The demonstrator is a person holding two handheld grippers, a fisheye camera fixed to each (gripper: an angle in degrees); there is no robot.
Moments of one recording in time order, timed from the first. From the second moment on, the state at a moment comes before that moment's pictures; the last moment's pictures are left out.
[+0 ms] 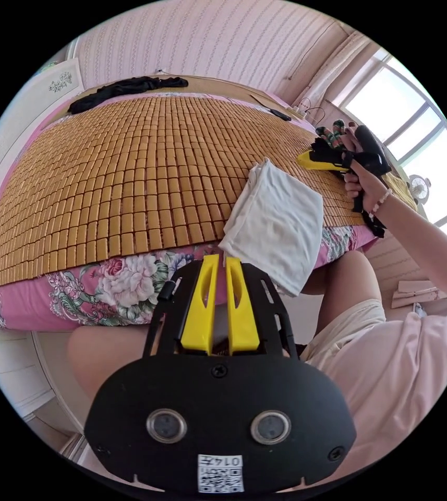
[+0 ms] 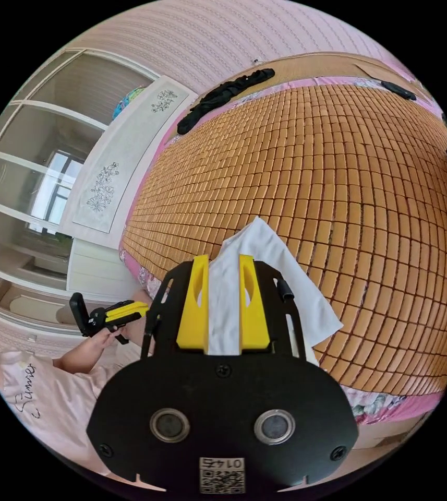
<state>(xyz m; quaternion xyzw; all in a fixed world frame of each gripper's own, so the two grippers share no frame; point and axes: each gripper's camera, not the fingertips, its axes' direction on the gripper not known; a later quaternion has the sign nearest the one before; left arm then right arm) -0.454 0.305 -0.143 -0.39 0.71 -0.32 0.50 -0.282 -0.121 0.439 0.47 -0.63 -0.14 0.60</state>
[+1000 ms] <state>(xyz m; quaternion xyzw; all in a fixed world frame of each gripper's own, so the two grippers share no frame) -0.501 0.288 -0.155 -0.25 0.76 -0.28 0.53 -0.356 -0.117 0.332 0.53 -0.53 -0.18 0.63</state>
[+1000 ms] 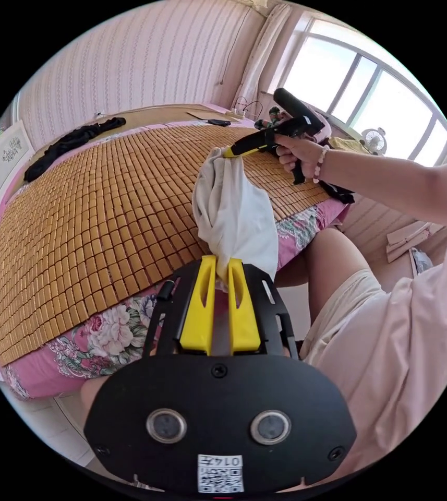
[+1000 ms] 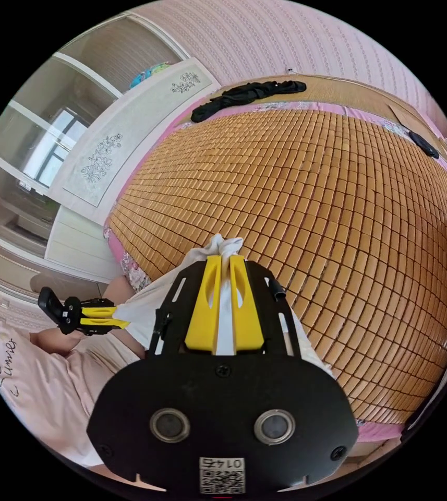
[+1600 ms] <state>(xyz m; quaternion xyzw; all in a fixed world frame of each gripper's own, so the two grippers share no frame) -0.716 0.502 -0.135 -0.30 0.58 -0.46 0.60 -0.443 0.024 0.131 0.65 -0.50 -0.32 0.49</state>
